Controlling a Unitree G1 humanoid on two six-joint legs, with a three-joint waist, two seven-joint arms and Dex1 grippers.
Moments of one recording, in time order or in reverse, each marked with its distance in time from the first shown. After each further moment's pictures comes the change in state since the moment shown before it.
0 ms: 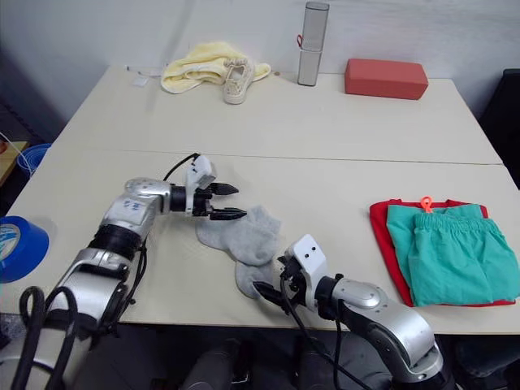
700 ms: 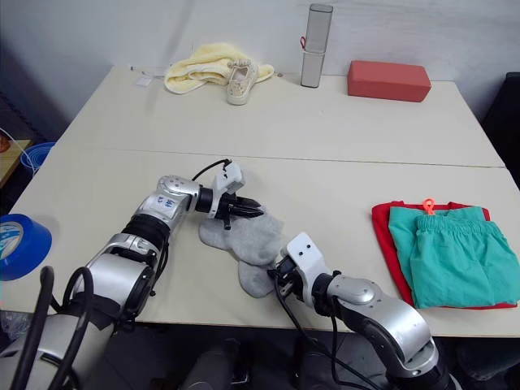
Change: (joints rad) left arm -0.068 -0.108 -0.017 0.139 0.111 -0.092 -0.067; right arm -0.040 0.008 0.031 -0.020 -0.049 0.119 -0.028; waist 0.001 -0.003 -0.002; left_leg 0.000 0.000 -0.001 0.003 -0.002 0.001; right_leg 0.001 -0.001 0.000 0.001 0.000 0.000
